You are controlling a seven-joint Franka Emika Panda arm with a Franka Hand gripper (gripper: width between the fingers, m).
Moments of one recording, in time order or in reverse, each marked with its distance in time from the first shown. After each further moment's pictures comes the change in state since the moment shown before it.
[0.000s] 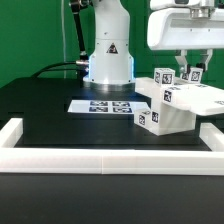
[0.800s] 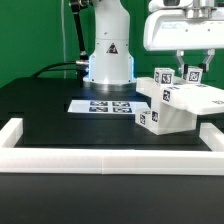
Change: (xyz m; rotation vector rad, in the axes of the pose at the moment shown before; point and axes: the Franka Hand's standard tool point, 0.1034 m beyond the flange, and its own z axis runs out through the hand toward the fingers) arm 0.000 0.000 0.000 0.001 -0.001 0.336
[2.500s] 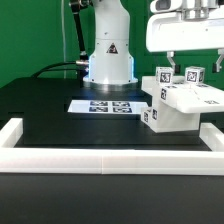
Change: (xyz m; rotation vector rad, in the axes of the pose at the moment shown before) arm -0.002 -0.007 0.000 0.015 -0.006 0.490
